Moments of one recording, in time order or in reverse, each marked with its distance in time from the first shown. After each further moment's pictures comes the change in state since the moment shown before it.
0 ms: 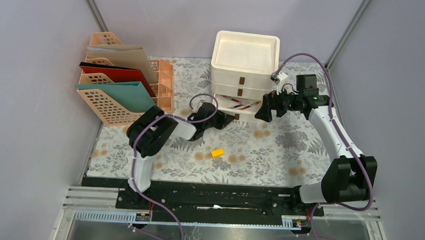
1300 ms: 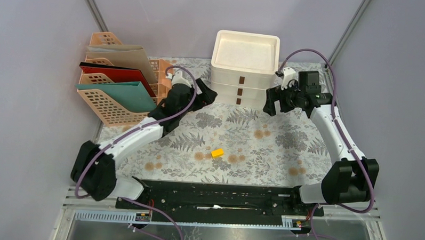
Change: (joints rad) left arm 0.089 -0.584 0.047 -0.470 -0.144 0.747; right arm -0.003 -0.008 0.051 -0.021 0.301 0.048
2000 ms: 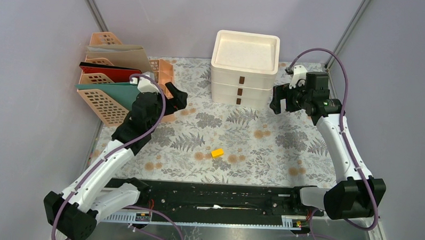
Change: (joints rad) left arm 0.109 -0.462 -0.080 -0.298 -0.168 0.248; right arm -0.009 -0.133 -0.012 0.000 0.155 0.105
